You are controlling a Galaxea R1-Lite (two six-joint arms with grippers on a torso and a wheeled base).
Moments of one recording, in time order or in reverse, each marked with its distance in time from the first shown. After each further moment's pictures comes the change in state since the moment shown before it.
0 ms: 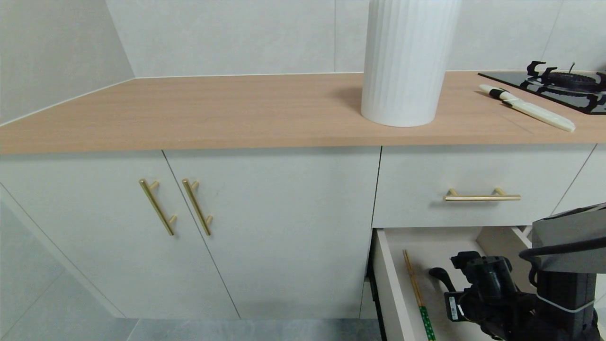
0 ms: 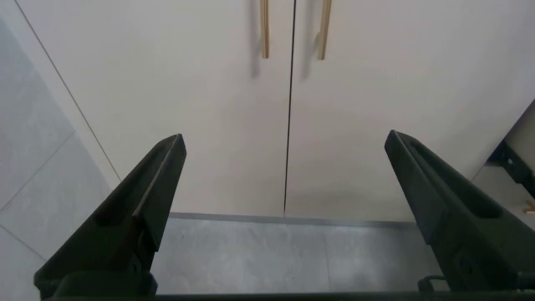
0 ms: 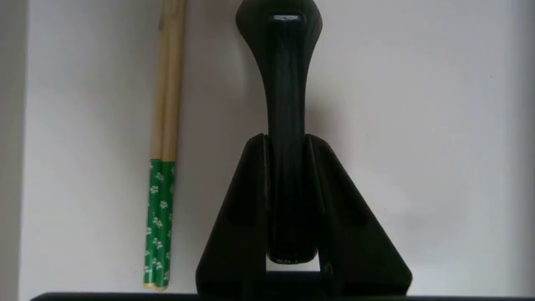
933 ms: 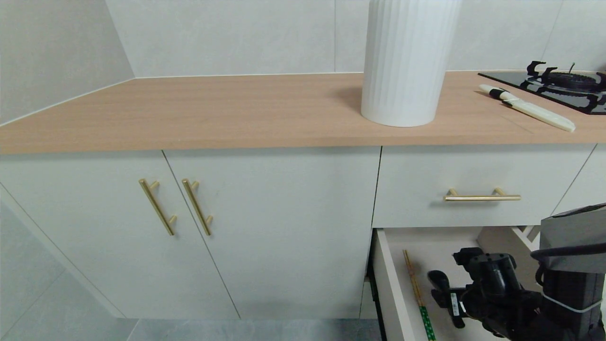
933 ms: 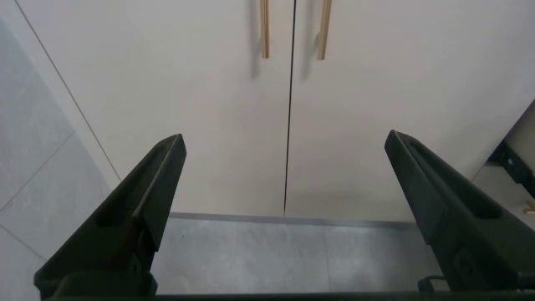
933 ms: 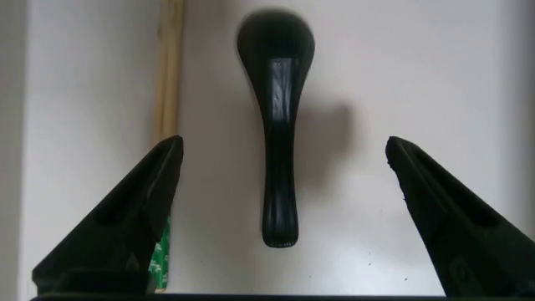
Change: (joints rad) left arm 0.000 0.000 0.000 0.000 0.000 0.000; right arm -0.001 -0.042 0.010 -0.006 -0.006 -0.004
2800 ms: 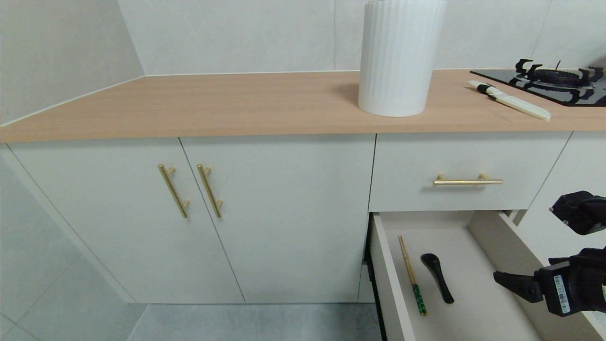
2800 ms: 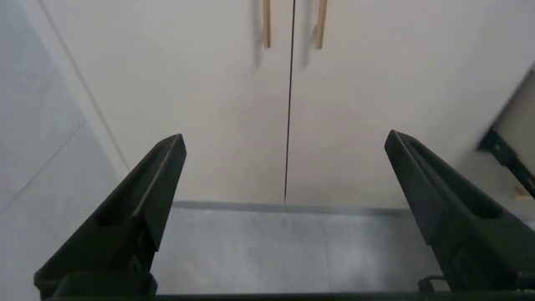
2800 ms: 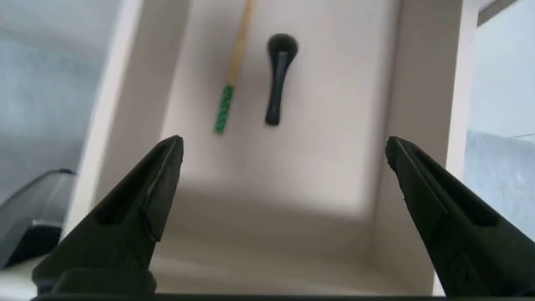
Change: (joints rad) left arm 0.000 0.000 0.000 0.000 0.000 0.000; right arm 0.105 -1.015 -0.304 1.263 0.017 -0.072
